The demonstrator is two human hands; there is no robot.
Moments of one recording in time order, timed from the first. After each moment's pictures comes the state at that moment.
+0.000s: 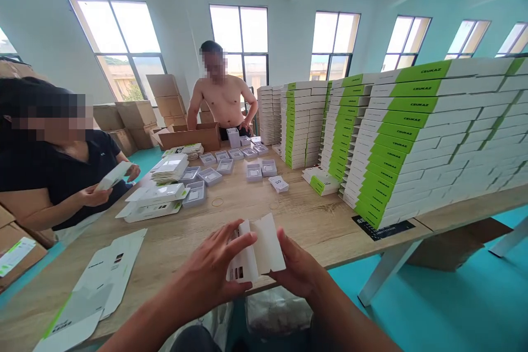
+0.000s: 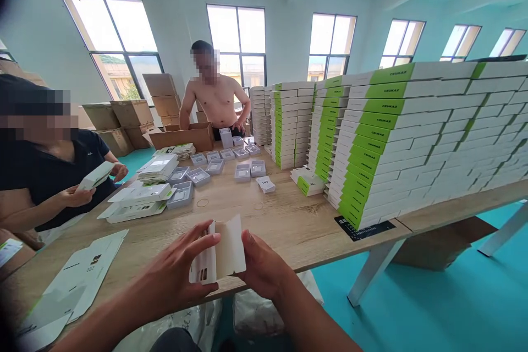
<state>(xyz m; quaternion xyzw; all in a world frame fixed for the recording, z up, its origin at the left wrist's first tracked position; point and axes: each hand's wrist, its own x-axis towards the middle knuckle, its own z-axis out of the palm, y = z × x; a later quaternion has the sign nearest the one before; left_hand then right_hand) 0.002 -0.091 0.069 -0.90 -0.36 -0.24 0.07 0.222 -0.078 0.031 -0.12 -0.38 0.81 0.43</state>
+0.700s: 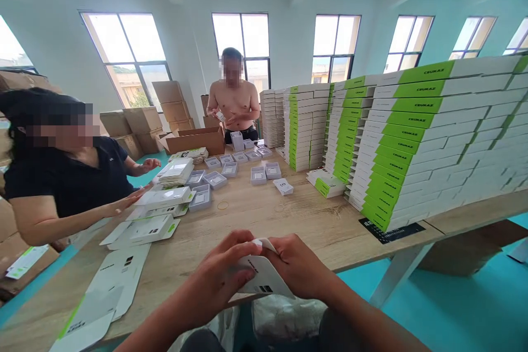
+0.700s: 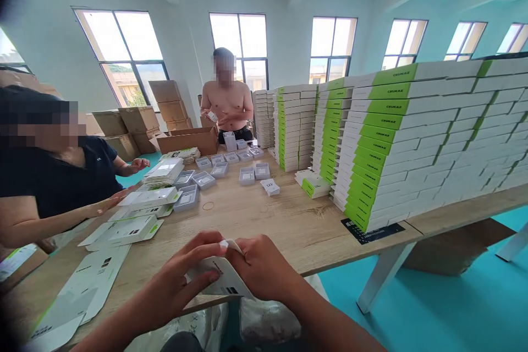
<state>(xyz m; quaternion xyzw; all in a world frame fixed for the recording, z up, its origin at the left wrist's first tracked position) 0.001 -0.098 0.082 -0.89 -0.34 -0.27 -0.16 0.225 -0.088 0.074 -0.37 -0.79 0.35 0.33</state>
